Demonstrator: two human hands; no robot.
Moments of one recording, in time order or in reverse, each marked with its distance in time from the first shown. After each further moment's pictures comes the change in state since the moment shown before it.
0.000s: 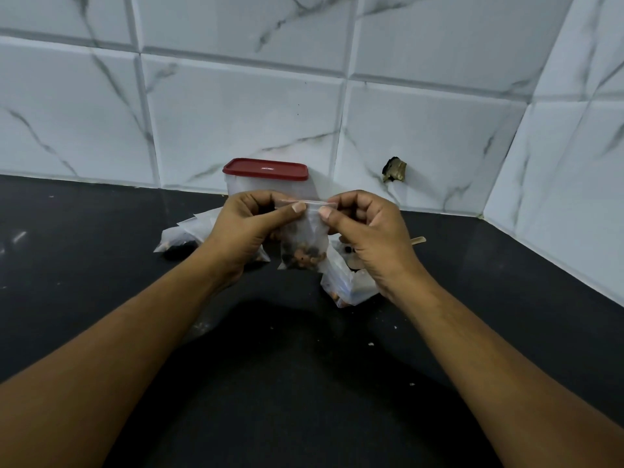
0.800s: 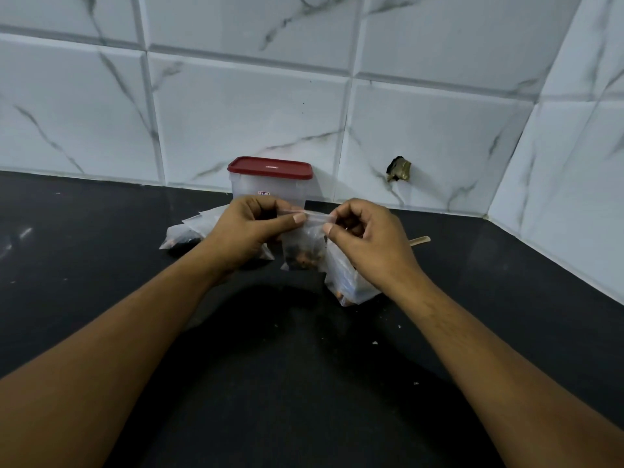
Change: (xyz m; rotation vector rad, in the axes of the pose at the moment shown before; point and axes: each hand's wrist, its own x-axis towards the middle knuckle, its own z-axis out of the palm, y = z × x) left_hand 0.005 -0.008 -0.017 0.166 -0.078 -0.012; right_hand 0.003 0.014 -0.001 -0.486 -0.004 -0.129
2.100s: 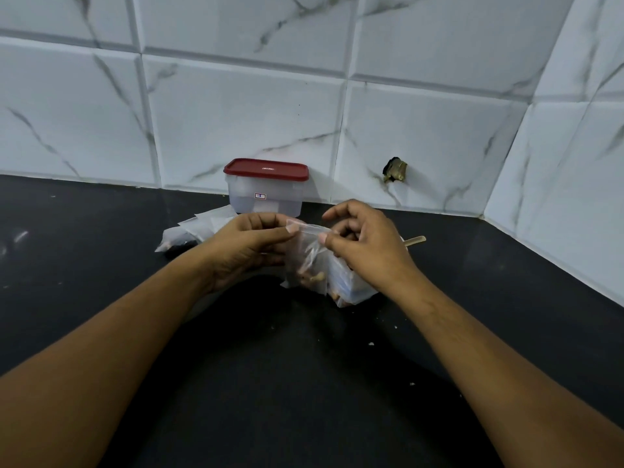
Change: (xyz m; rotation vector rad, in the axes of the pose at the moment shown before) left_hand -0.002 -0.007 -0.003 -0.159 -0.165 -0.289; right_hand 0.000 0.002 -0.003 0.021 -0.087 0.078
